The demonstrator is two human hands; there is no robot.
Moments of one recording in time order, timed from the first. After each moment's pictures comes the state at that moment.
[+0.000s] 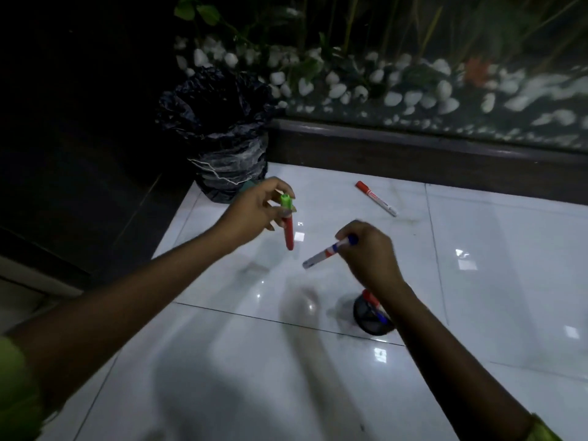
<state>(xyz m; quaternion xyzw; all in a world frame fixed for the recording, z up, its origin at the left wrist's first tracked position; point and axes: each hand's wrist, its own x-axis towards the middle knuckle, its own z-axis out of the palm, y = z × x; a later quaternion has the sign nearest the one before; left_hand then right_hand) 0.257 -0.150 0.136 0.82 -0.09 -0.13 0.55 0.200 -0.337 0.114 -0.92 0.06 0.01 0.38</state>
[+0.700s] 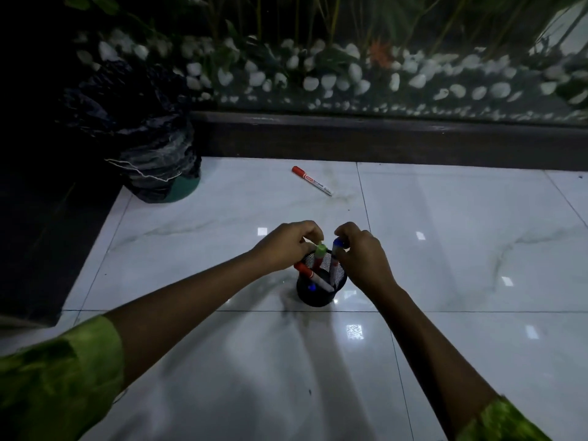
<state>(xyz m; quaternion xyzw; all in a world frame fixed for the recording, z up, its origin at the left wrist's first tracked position) 0.211 -0.290 0.084 0.86 -0.21 -0.25 0.39 0.149 -0.432 0.086 -0.95 0.13 0.00 0.28</state>
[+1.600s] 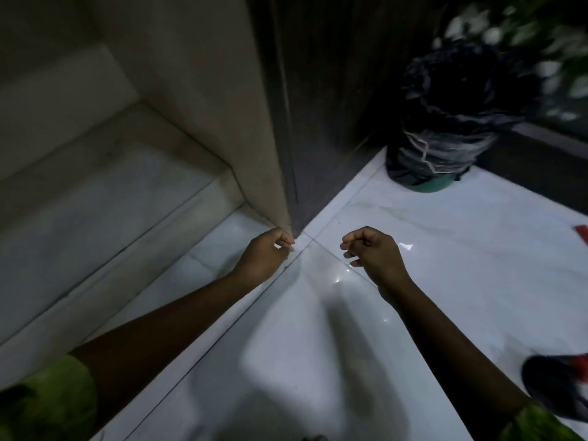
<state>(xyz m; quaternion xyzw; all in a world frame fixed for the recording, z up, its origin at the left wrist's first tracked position) 0.091 0.078 0.059 0.83 0.29 -0.05 0.48 0.176 -0.103 0.070 -0.76 -0.04 0.28 0.59</state>
